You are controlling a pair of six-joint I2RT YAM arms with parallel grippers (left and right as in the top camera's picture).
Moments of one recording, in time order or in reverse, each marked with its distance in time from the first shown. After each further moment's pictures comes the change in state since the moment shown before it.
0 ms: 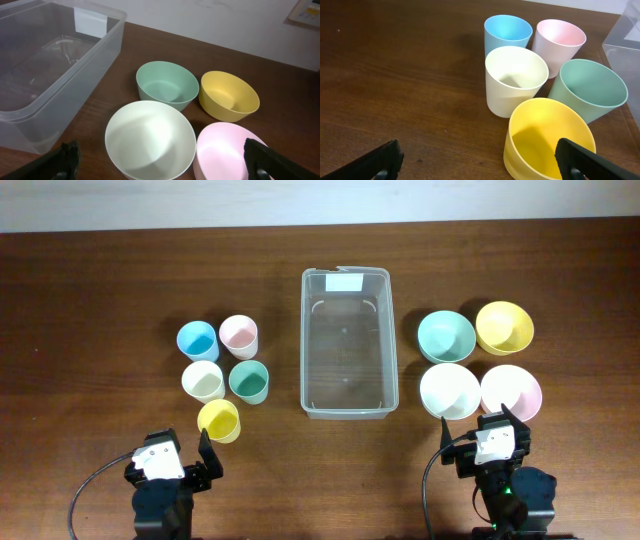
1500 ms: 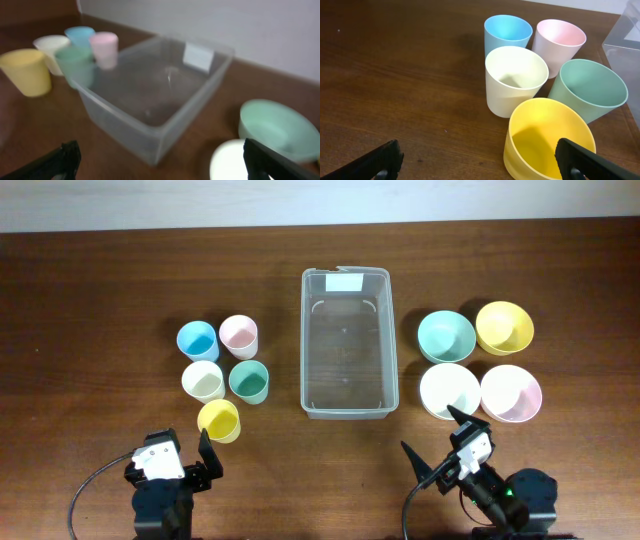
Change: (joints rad) left arm 0.000 0.000 0.000 0.000 0.000 0.000; right arm 0.000 0.000 -0.002 0.063 -0.525 0.029
